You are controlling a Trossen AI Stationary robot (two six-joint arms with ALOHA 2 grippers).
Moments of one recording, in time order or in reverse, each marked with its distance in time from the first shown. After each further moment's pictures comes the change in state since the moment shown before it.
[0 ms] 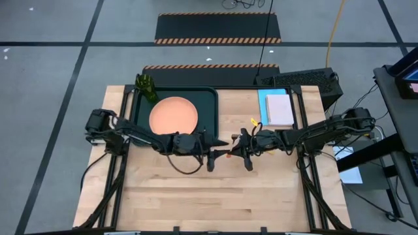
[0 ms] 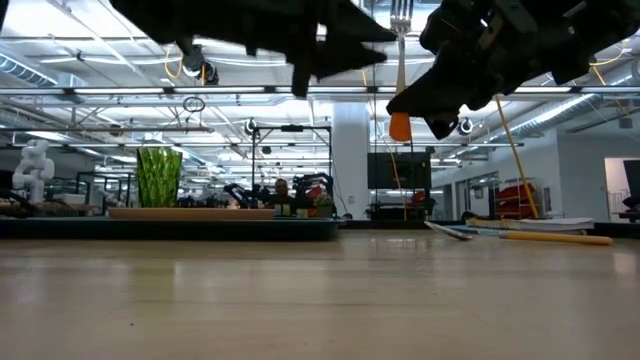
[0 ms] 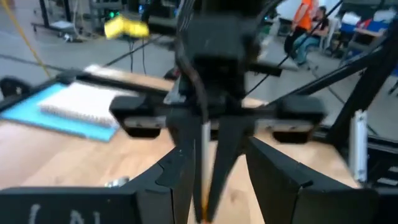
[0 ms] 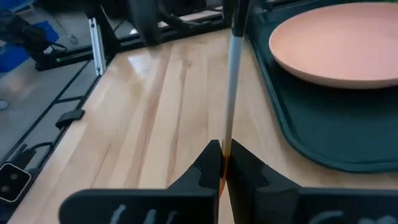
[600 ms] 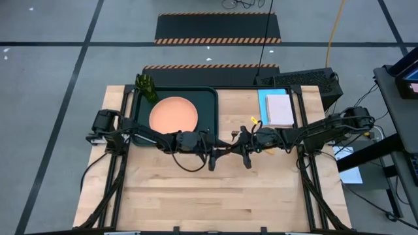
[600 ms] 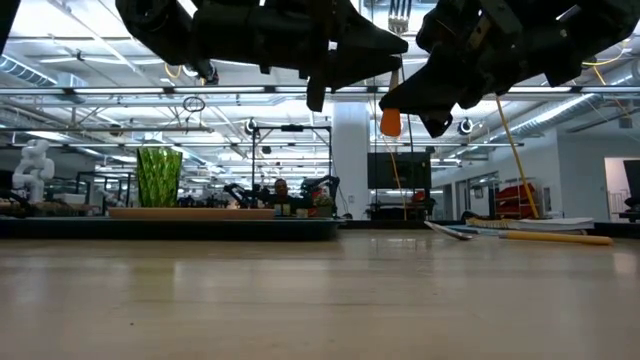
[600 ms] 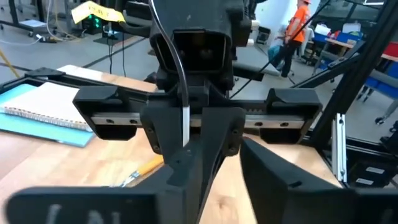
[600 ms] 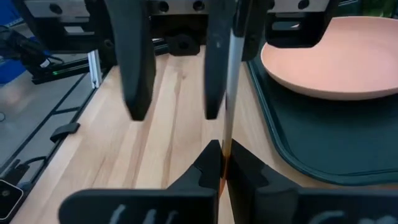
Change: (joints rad) left arm 0.039 0.063 0.000 0.115 0.120 -0.013; right arm -0.012 0.009 0.000 0.050 0.007 -0.007
